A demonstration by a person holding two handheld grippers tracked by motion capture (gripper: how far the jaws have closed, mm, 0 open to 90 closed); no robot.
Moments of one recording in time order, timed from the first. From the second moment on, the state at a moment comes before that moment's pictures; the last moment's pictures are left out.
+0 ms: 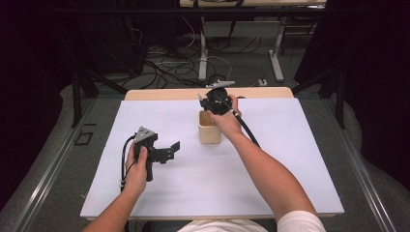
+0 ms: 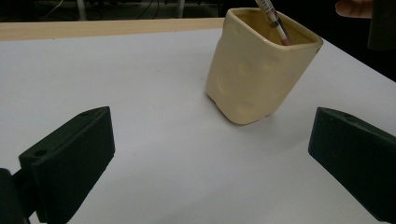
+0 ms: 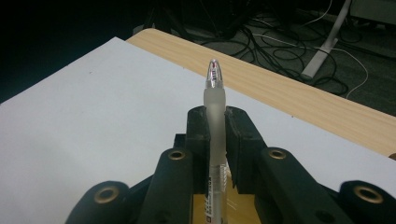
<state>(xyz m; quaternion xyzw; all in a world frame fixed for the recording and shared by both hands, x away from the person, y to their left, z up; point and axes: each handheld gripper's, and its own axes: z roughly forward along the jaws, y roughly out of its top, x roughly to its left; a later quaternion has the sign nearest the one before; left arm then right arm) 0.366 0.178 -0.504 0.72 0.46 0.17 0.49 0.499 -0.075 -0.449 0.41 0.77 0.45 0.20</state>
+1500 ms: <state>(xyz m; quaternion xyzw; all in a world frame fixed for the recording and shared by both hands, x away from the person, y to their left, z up) 0.366 0.179 -0.504 0.72 0.46 0.17 0.49 0.480 -0.085 -0.433 0.40 0.77 0.46 0.18</state>
